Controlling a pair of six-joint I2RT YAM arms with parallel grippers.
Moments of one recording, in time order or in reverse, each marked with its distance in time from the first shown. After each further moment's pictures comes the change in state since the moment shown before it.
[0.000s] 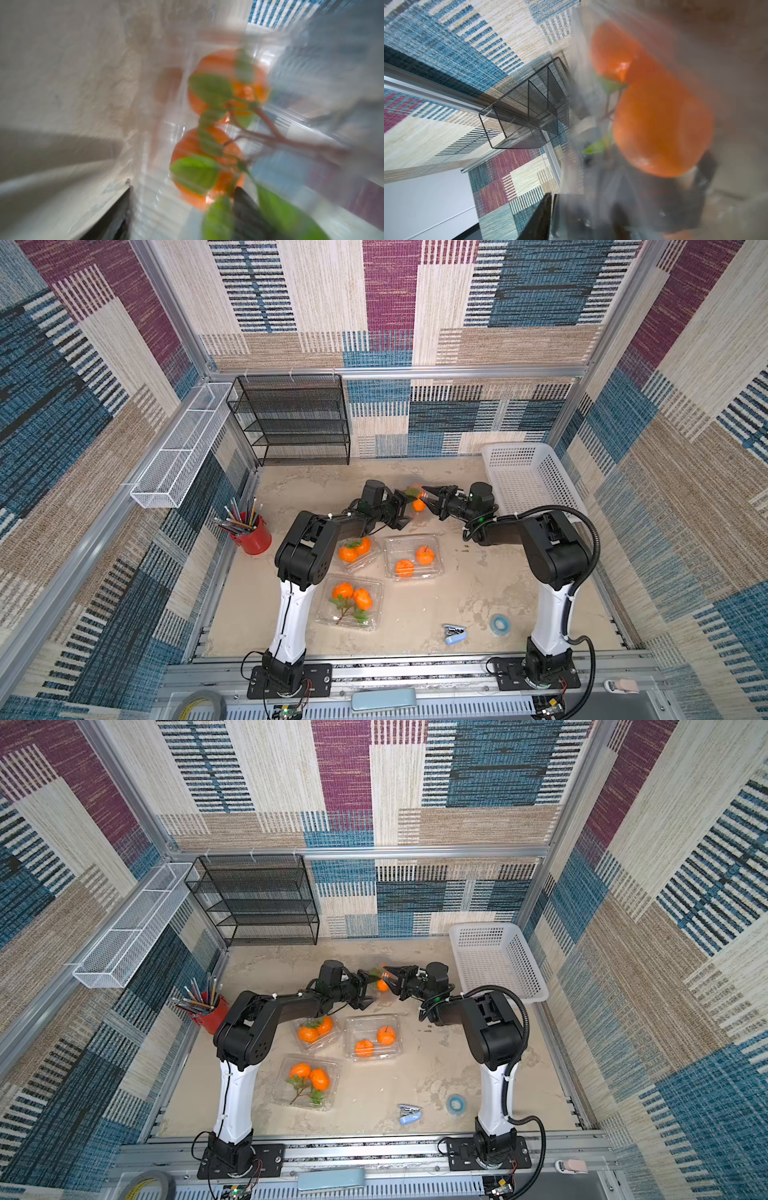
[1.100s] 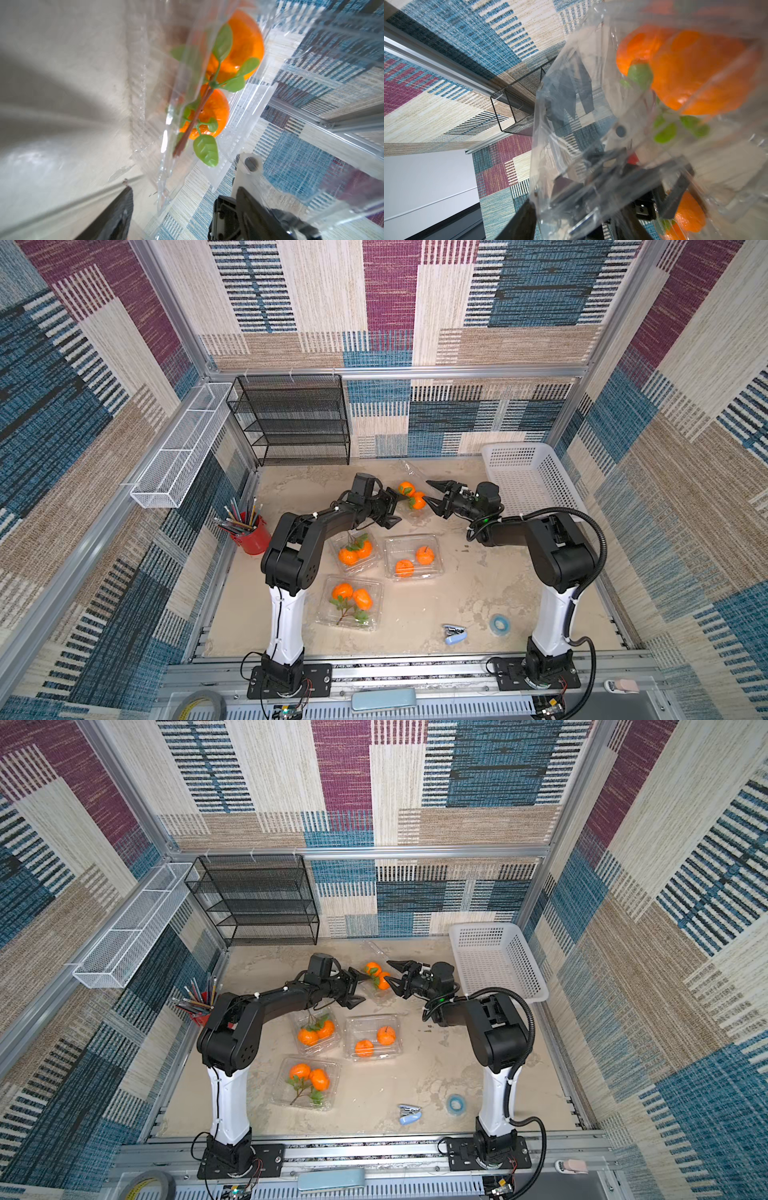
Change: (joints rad) left arm 0.082 -0.109 0.037 -0.269 0.031 0.140; right arm -0.038 -0.045 -0.024 0.016 -0.048 -0.072
